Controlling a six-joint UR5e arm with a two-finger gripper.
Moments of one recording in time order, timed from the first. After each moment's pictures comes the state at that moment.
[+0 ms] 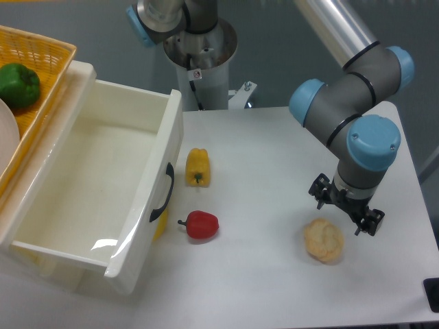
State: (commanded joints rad) arm 2.66 -2.15 -1.30 -1.19 1.57 1.35
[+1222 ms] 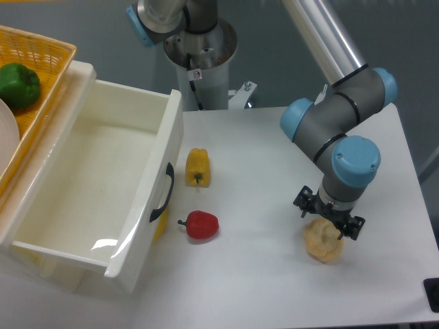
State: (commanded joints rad) arm 2.65 -2.18 -1.48 -1.03 1.53 1.20
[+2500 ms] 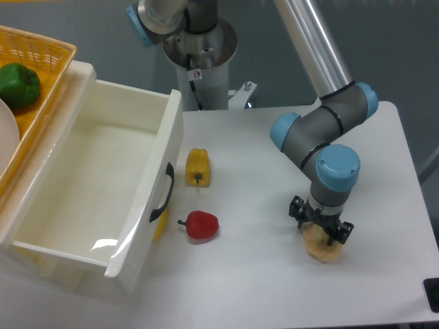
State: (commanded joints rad) arm 2.65 -2.21 -1.52 -0.87 1.55 1.20
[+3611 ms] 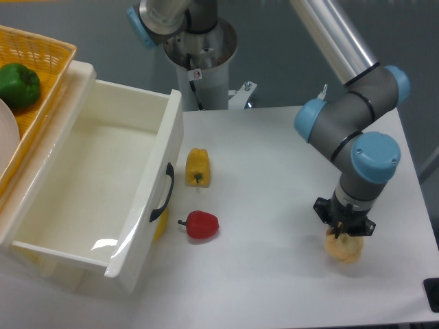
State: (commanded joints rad) arm 2.69 -2.21 -1.27 -1.22 1.51 1.31
